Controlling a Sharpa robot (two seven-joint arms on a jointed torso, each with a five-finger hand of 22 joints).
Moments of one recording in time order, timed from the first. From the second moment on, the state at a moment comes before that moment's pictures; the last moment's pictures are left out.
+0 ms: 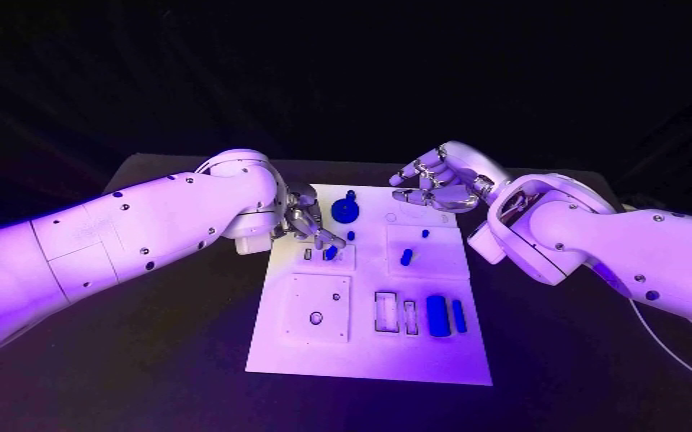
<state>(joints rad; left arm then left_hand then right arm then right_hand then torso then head) 1.32 -0.58 -0.01 1.36 -1.06 0.29 -0.59 1.18 0.02 -0.25 0.29 0.05 0.95 0.08 0.53 0.38 1.23 0.01 1.10 0.98 1.47 -0.05 1.57 1.31 0.06 1.47 0.06 1.46 1.31 1.25 -0.97 -0.02 1.75 -0.98 -0.44 -0.04 1.29 -0.09 0.32 0.04 0.28 1.06 0.13 0.08 0.14 1.28 0.04 0.97 1.10 1.47 -0.04 1.34 1.24 0.08 1.35 0.08 1.41 1.17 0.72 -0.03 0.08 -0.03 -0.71</state>
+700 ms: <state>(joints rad) 1.32 -0.55 -0.01 1.32 -1.06 0.32 -0.57 1.23 0.04 -0.24 0.29 0.05 0.94 0.08 0.56 0.42 1.23 0.01 1.11 1.00 1.47 -0.05 1.57 1.31 0.05 1.46 0.06 1.46 1.31 1.25 -0.96 -0.02 1.74 -0.98 -0.44 -0.04 1.29 -0.09 0.32 0.04 0.28 1.06 0.13 0.08 0.14 1.28 0.04 0.97 1.10 1.47 -0.04 1.34 1.24 0.08 1.35 0.08 1.41 1.17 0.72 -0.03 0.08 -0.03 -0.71</state>
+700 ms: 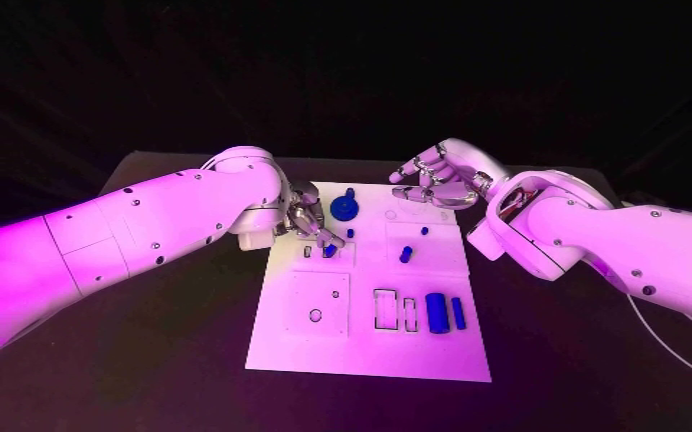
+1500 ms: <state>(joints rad) 1.32 -0.53 -0.02 1.30 -1.08 0.32 -0.59 1.25 0.04 -0.23 0.28 0.05 0.92 0.07 0.60 0.47 1.24 0.00 1.14 1.03 1.47 -0.05 1.57 1.31 0.05 1.46 0.06 1.46 1.31 1.25 -0.95 -0.02 1.74 -0.97 -0.43 -0.04 1.29 -0.09 0.32 0.04 0.28 1.06 0.13 0.08 0.14 1.28 0.04 0.97 1.10 1.47 -0.04 1.34 1.24 0.08 1.35 0.08 1.41 1.17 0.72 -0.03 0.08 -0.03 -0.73</state>
